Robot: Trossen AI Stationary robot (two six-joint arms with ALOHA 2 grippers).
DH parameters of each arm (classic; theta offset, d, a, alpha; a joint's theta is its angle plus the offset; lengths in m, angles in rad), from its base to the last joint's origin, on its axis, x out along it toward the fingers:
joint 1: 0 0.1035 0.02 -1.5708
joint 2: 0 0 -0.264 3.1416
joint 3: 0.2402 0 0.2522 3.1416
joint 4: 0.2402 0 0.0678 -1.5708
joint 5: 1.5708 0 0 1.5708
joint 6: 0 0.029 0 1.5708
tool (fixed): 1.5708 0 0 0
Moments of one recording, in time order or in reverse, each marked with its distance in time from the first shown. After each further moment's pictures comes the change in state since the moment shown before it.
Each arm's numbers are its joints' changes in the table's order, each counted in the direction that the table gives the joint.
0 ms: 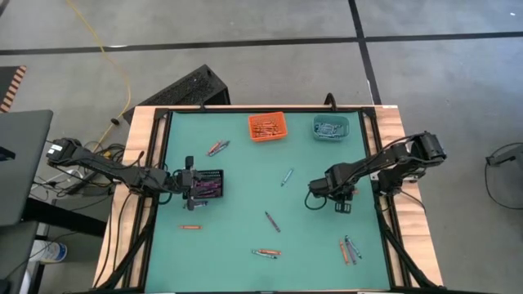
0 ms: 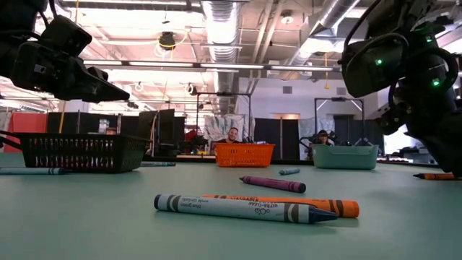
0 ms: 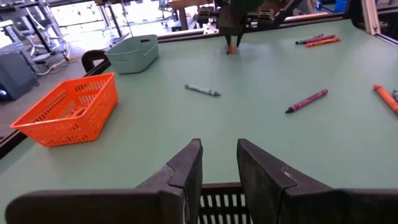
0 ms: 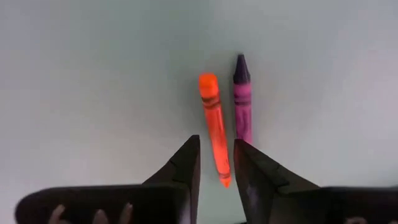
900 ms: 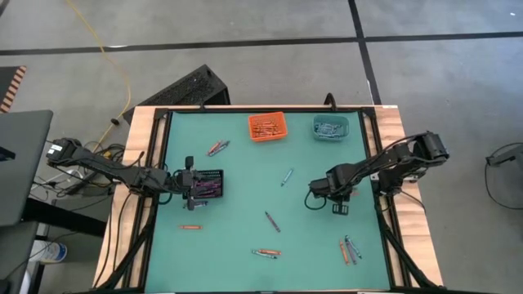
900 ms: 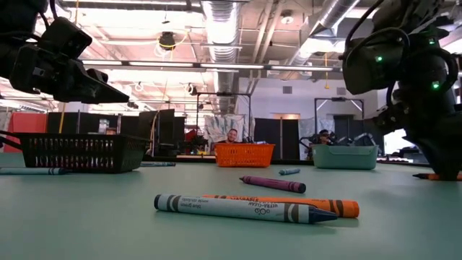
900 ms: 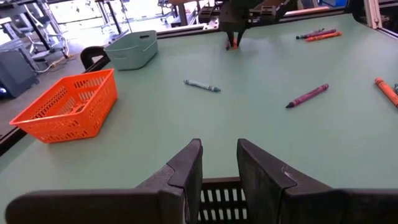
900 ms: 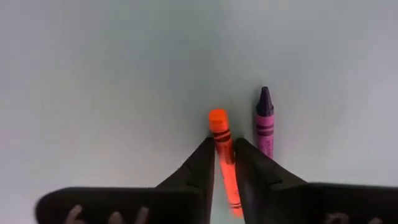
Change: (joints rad) left arm 0.000 0.000 0.000 0.017 0.000 0.000; right arm 0.000 -0.005 -0.059 -0.163 -0.022 -0.001
